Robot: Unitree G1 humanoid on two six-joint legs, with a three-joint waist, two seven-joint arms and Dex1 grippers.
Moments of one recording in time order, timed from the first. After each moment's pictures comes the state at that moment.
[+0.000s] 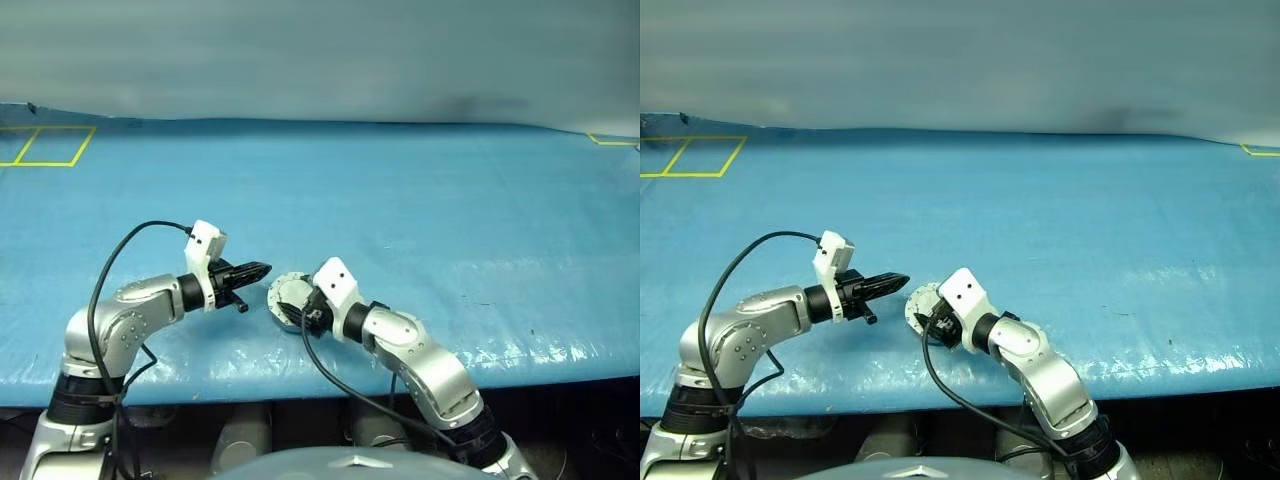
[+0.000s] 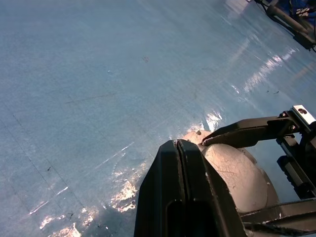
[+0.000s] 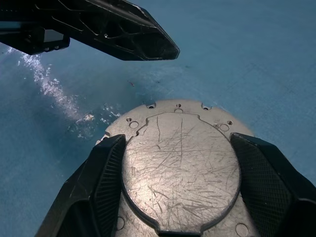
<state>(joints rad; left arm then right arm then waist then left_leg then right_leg) -0.16 0.56 0.05 -0.29 -0.71 0.93 -0.61 -0.12 -0.21 0.46 -0.42 0.10 0.75 0.43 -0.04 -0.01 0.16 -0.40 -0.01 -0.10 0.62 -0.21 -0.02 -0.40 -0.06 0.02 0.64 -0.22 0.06</state>
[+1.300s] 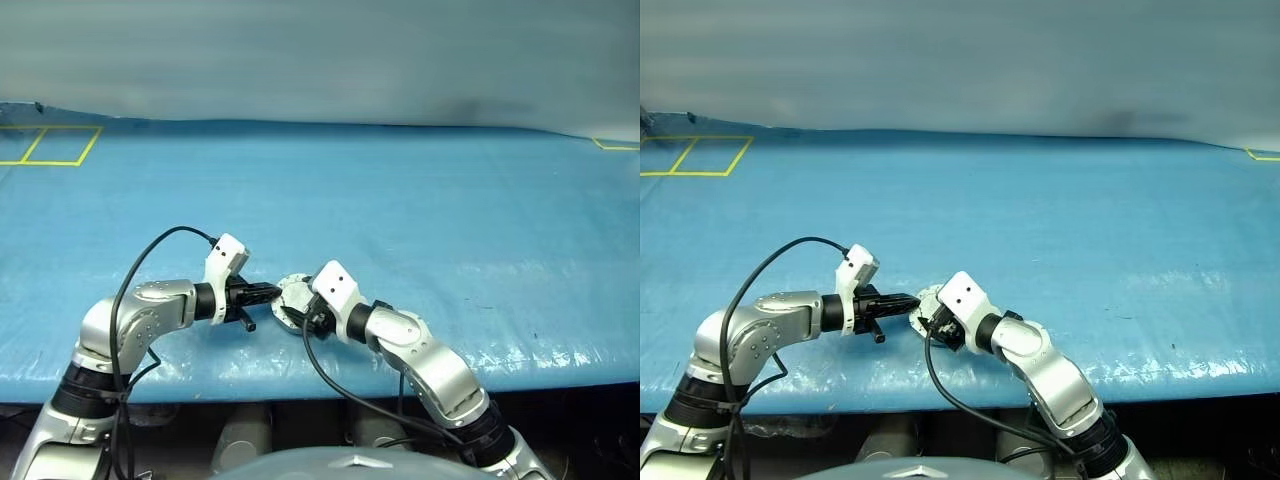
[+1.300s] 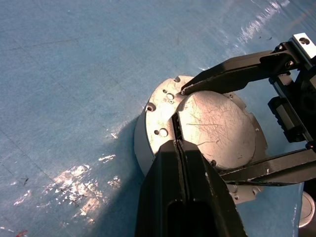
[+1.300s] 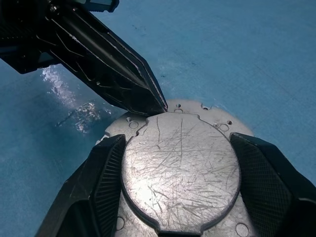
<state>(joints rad) -0.22 0.61 -0.11 -0.30 -0.65 1.02 -0.66 -0.10 -0.26 0.47 -0.43 0.10 0.70 0.46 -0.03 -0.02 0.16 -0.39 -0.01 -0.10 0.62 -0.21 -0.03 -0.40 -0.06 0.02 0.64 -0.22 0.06</state>
